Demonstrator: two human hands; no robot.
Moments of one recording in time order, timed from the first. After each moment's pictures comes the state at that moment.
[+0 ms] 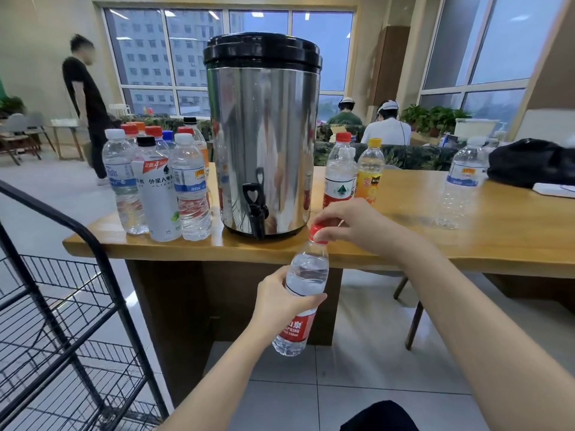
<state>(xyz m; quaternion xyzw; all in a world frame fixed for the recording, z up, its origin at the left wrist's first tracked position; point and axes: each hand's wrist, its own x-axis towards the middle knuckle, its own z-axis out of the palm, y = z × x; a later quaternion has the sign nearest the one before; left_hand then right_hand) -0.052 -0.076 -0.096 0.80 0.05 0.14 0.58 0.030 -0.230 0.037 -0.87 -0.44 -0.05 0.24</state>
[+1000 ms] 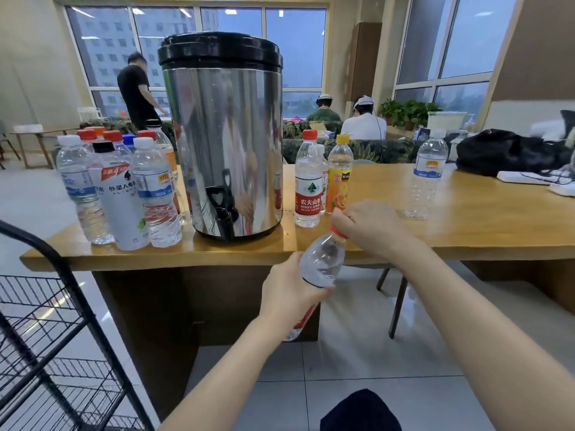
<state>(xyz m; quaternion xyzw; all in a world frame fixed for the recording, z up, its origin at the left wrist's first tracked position) -0.036 -0.135 -0.065 0.89 0.01 0.19 0.40 0.040 -0.281 0.031 -0.94 -0.25 -0.20 0.05</state>
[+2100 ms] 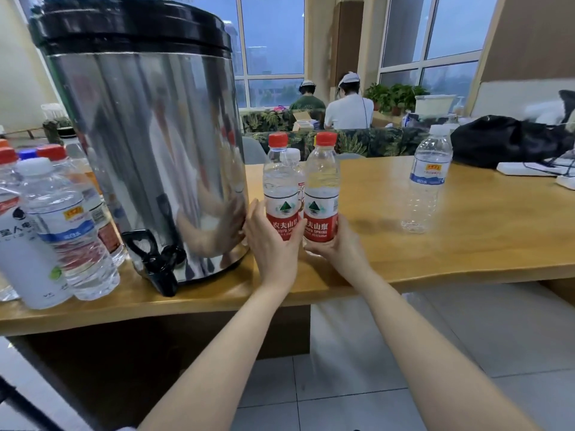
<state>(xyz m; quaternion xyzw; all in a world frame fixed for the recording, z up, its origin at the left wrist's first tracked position) 0.156 -0.147 -0.062 0.77 0.03 0.47 0.44 0.200 -0.277 -0.067 -0.83 -0.16 -0.16 0.51</state>
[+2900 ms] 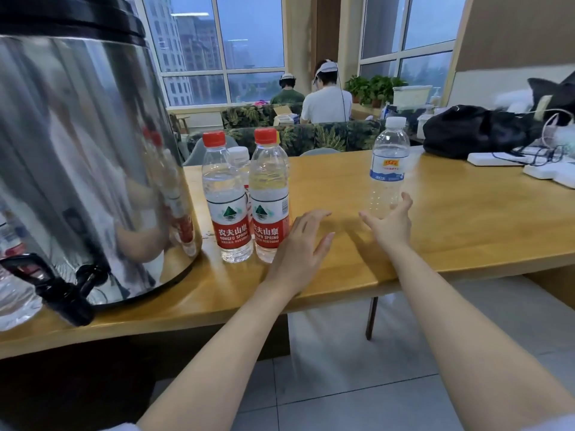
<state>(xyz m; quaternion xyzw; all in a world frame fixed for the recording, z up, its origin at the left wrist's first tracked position) 0.194 -0.234 -0.065 0.86 -0.25 0.31 0.31 0.284 -0.427 -0.066 -0.80 0.09 -0.24 0.54</state>
